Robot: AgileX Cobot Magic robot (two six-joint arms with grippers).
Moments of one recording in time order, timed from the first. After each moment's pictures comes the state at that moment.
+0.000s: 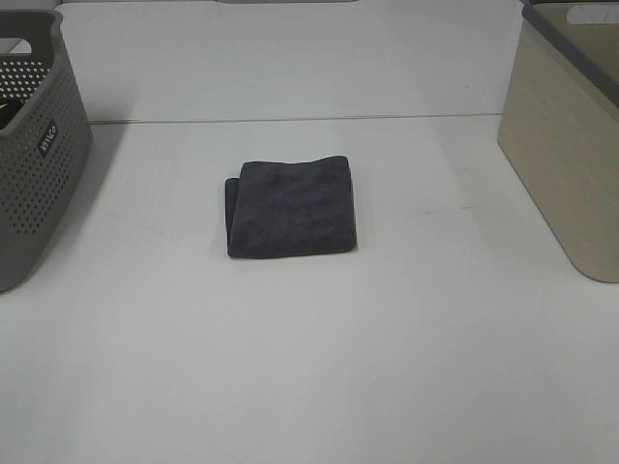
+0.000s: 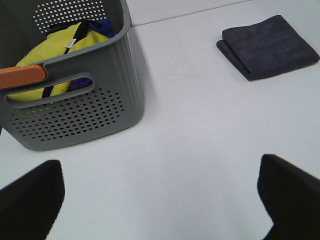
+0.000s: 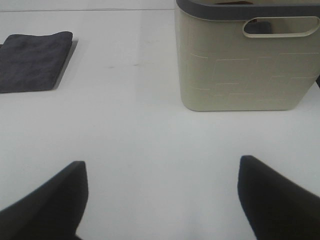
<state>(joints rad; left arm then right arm) -0.03 0.00 -0.51 -0.08 1.04 0.16 -0.02 0.00 -0.50 0.02 1.06 -0.03</state>
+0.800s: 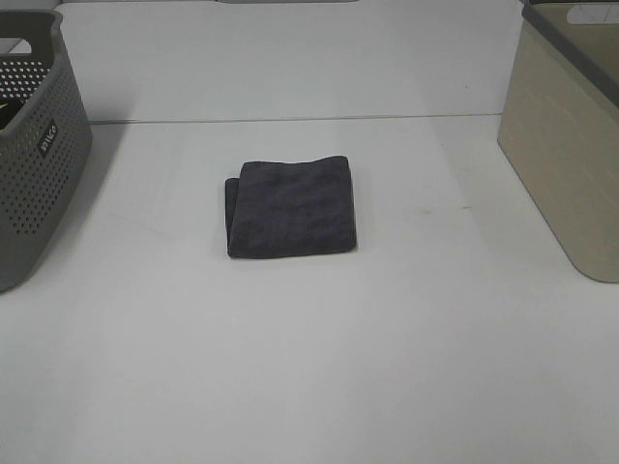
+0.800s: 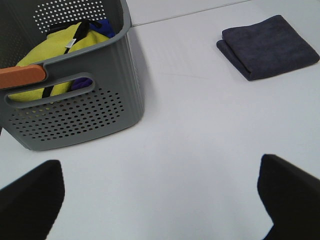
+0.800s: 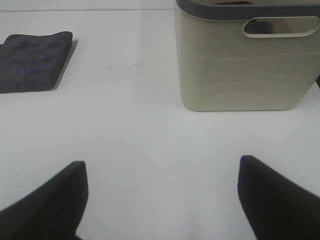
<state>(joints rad) -0.03 0.00 -0.51 -0.08 1.04 0.16 -0.02 0.00 -0.50 0.02 1.06 -0.03</state>
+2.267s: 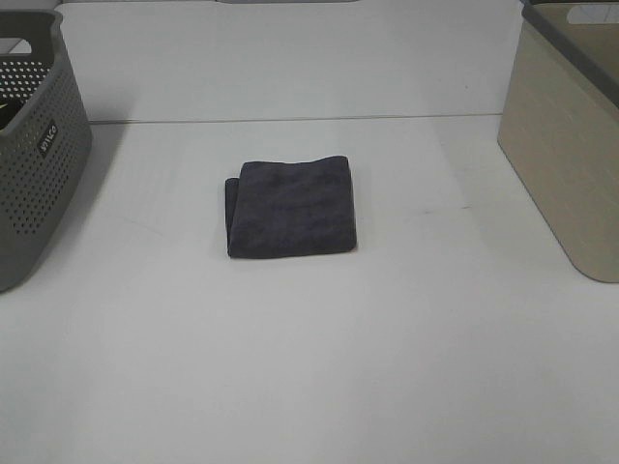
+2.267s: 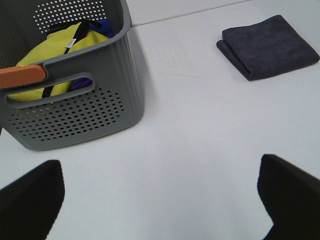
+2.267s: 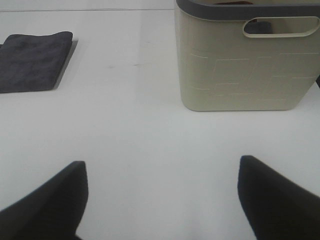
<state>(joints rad) -0.03 0.00 -0.51 -0.08 1.04 0.16 -0.02 0.00 -0.50 0.02 1.06 -0.03</state>
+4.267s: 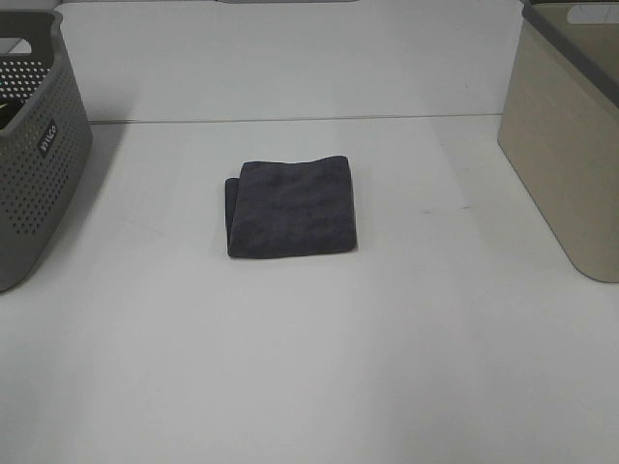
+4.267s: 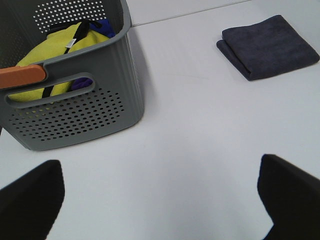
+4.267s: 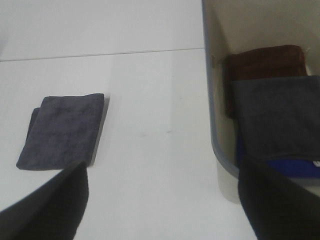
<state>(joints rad) -0.03 0.00 -0.51 -0.08 1.04 0.16 -0.02 1.01 -1.13 0.21 0.85 -0.11</state>
